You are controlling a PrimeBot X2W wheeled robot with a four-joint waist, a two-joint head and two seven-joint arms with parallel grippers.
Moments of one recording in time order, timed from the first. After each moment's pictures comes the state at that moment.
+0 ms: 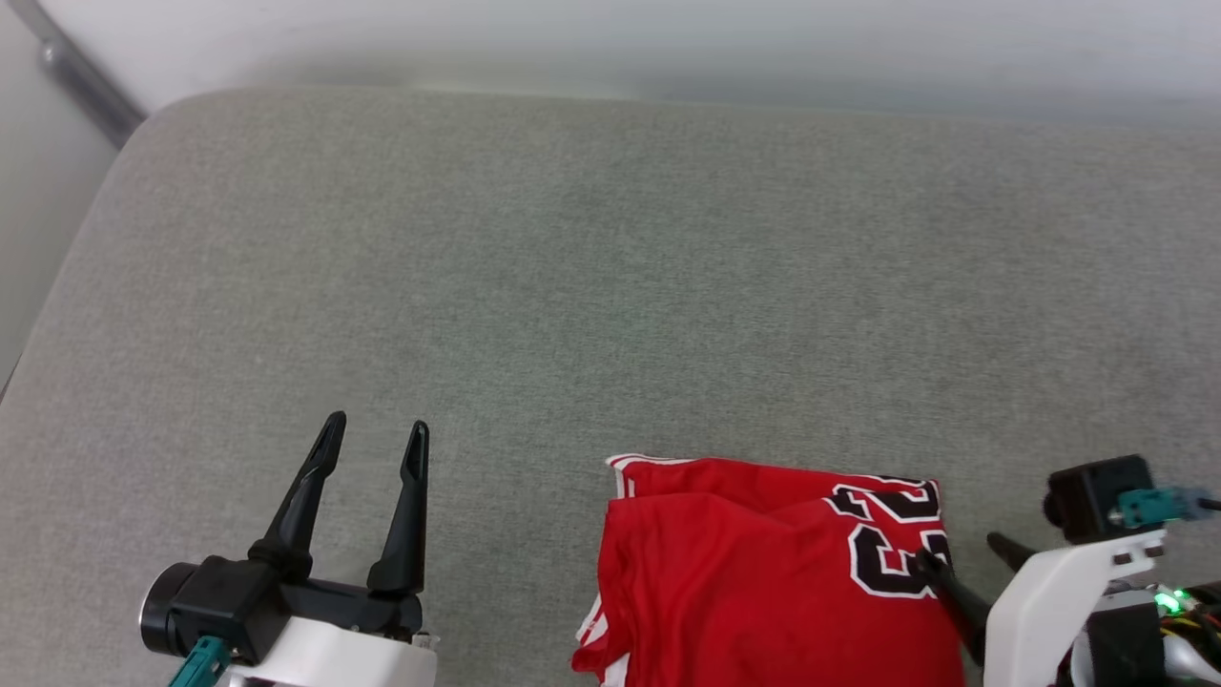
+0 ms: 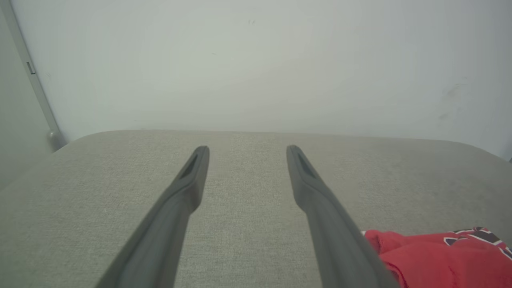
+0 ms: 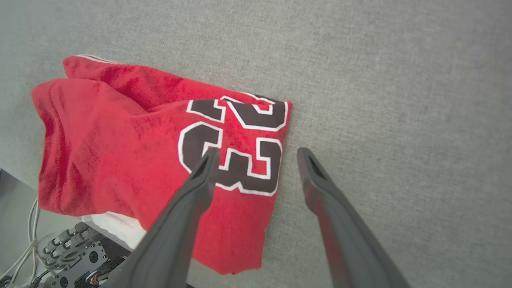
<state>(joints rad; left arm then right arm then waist) 0.05 0.11 -0.06 -0.13 -0.21 -0.13 -0.26 0.09 -0.11 0.00 -0.41 0.26 0.13 0.91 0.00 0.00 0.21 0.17</state>
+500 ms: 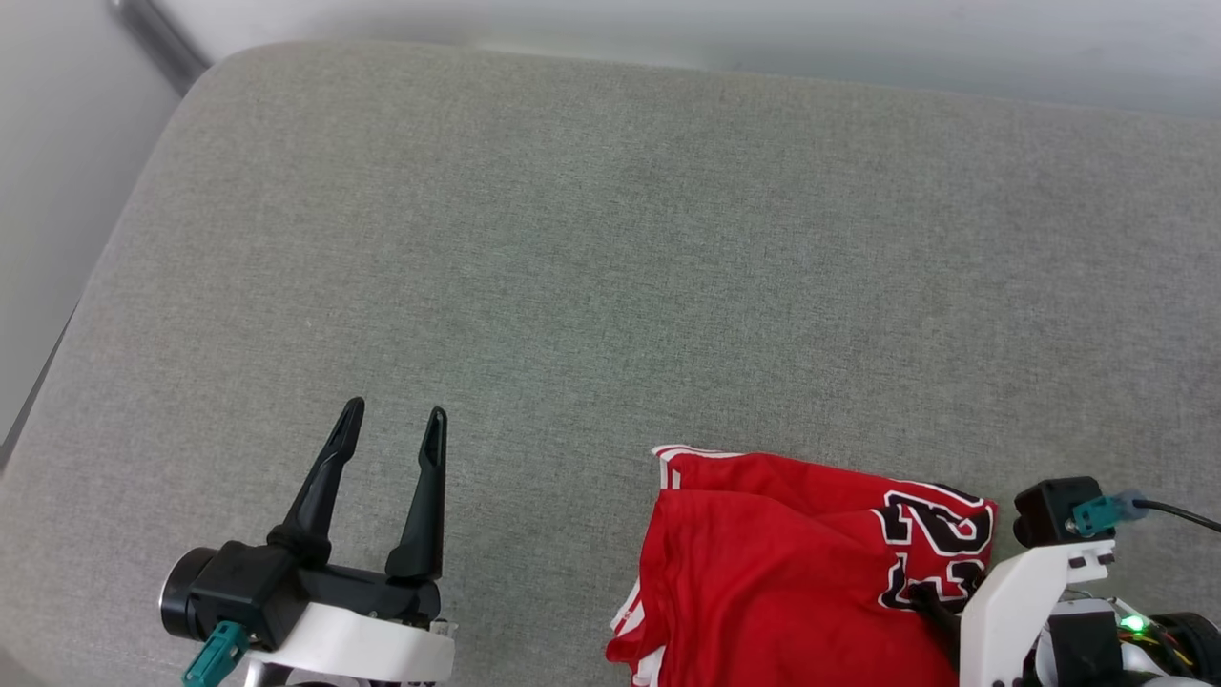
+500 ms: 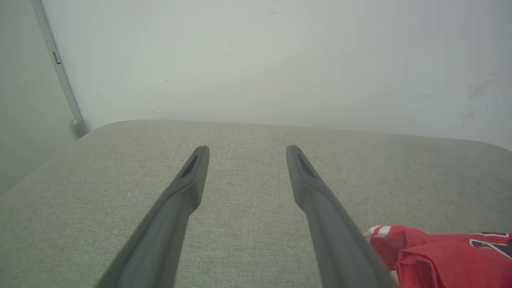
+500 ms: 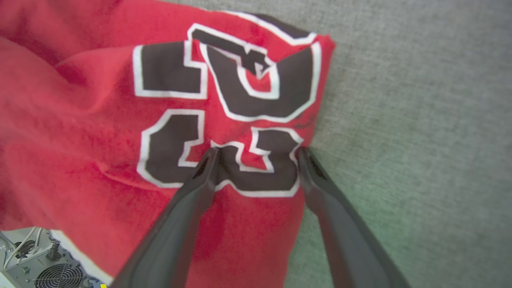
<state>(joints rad) 0.02 0.10 -0.09 -0.12 -0.21 -0.13 -0.26 0.05 -0.06 -0.02 -0.16 0.21 0.13 0.89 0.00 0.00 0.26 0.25</state>
